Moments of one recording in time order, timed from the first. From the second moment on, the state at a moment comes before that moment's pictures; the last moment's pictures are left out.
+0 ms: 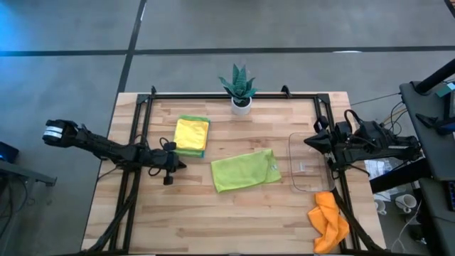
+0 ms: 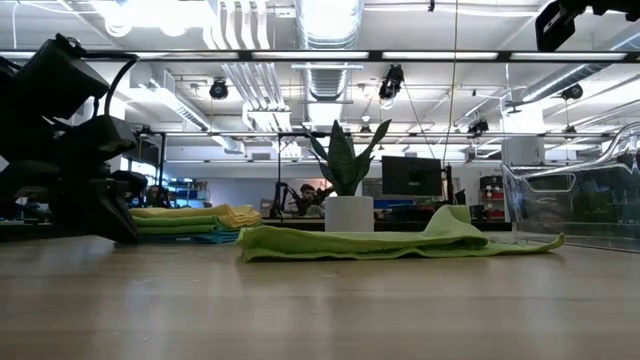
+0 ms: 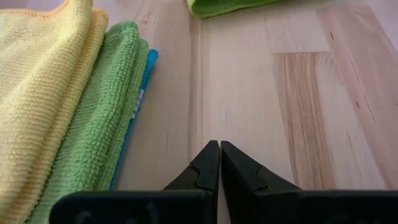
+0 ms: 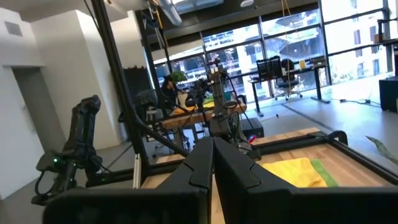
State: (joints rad) left arm -0.10 0.94 0.01 0.25 -0.13 -0.04; right arm 0.08 0.16 0.40 -0.07 0.00 0.23
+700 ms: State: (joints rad) left arm -0.10 0.95 0.01 0.25 -0.13 -0.04; right arm 0.08 0.16 0.40 -0.07 0.00 0.20
